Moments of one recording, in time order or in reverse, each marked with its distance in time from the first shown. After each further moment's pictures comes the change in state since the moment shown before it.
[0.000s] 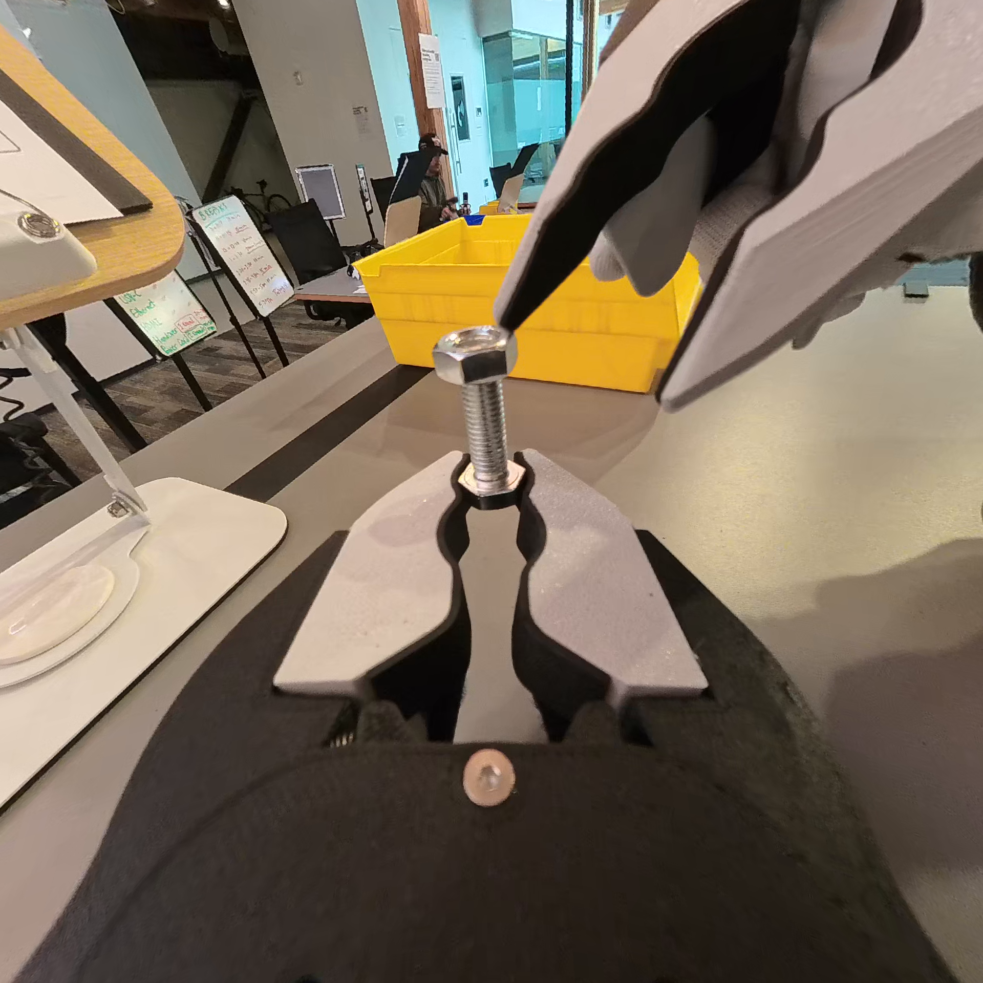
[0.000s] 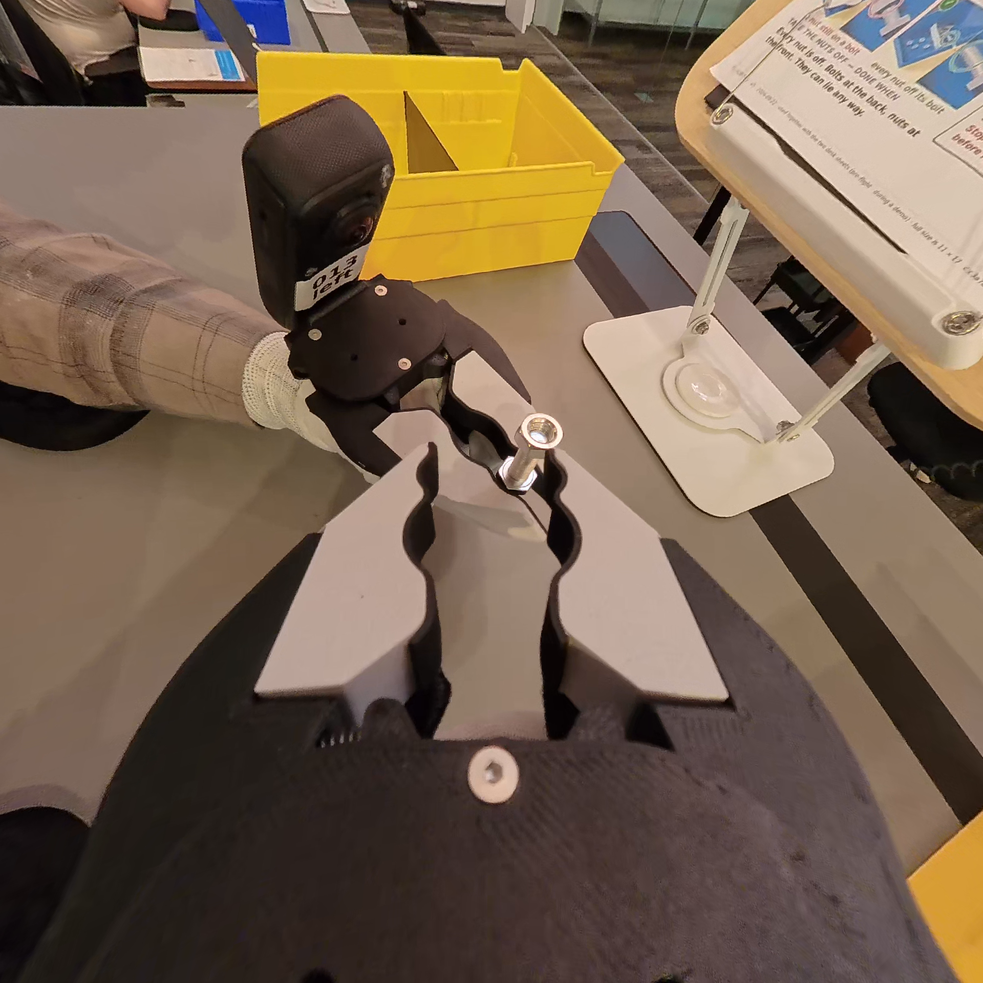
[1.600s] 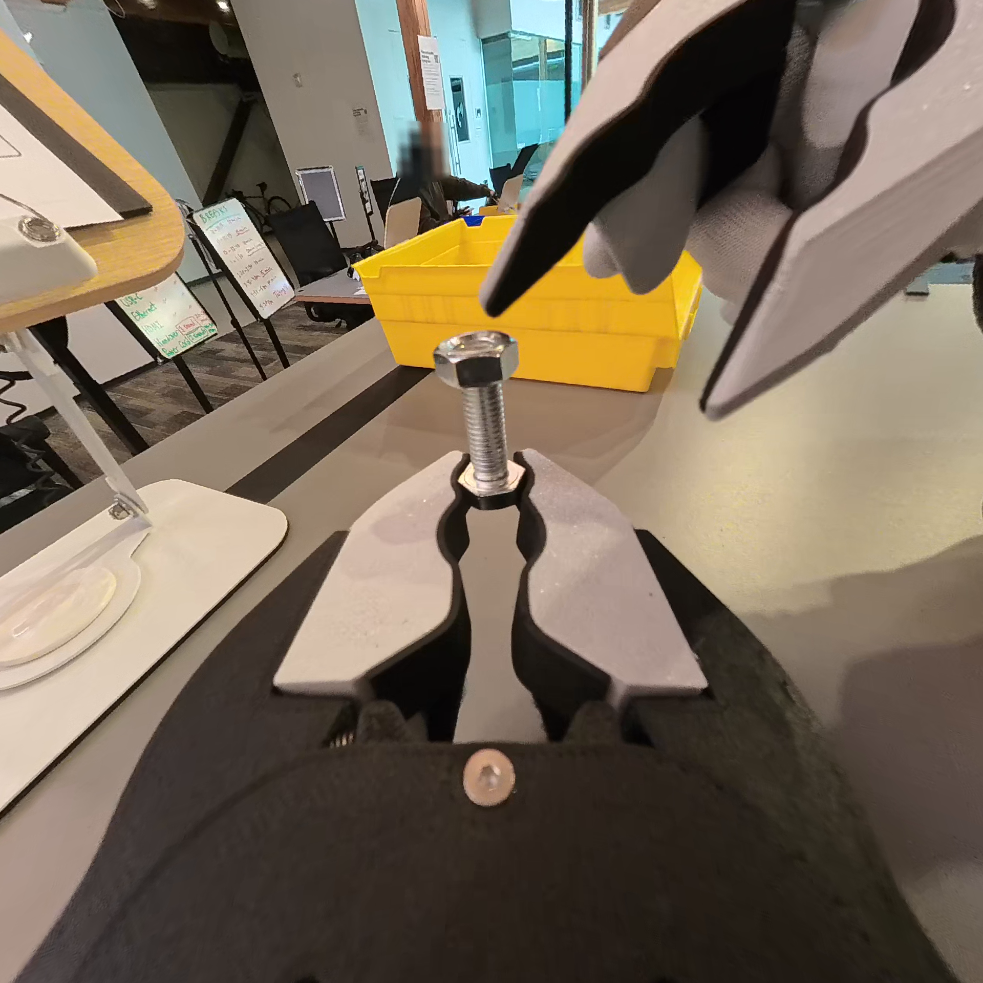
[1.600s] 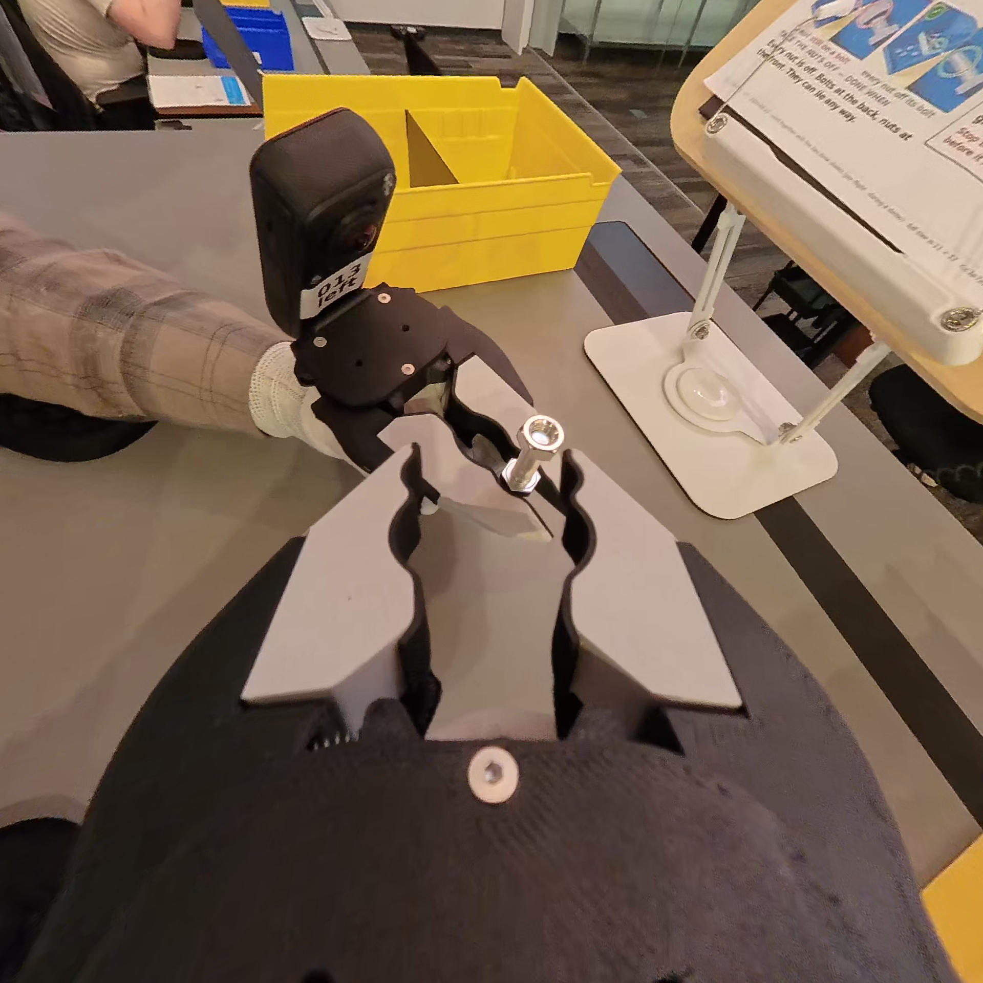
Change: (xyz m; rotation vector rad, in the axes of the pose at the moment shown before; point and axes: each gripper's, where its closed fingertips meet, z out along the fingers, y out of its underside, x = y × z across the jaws) left arm -0.001 0.000 0.000 0.001 0.000 0.006; right arm -0.002 -0.001 -0.002 0.026 0.004 0.016
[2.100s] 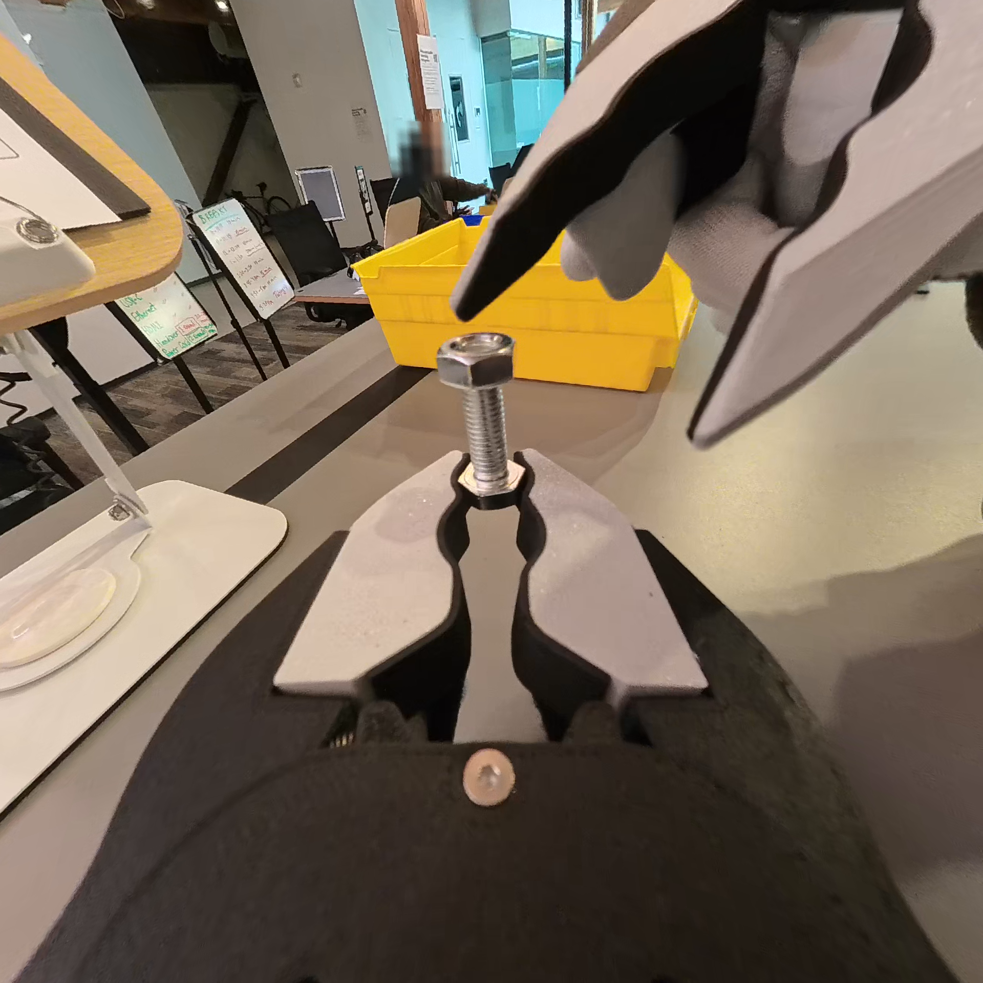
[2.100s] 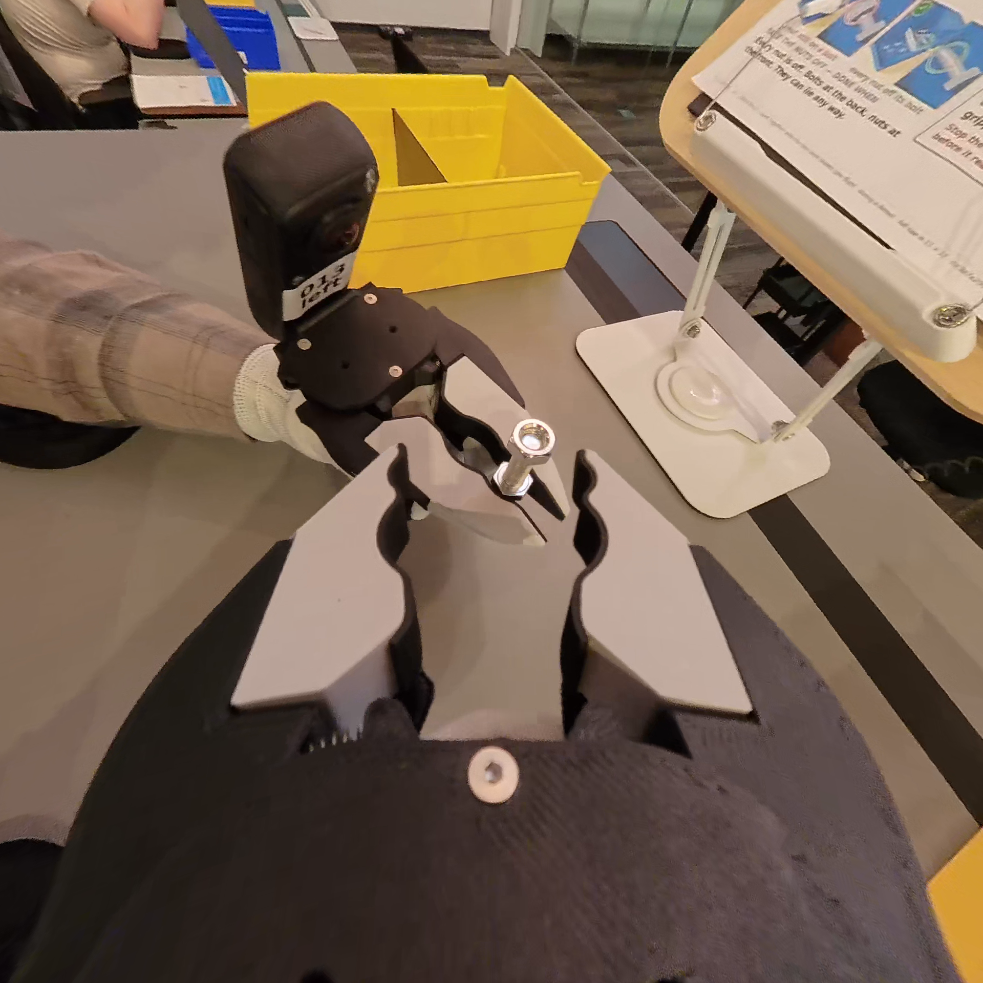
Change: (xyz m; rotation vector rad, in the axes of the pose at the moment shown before) left arm 0.001 0.000 0.000 -0.001 0.000 0.003; right arm 0.003 0.001 0.004 0.000 0.019 0.002
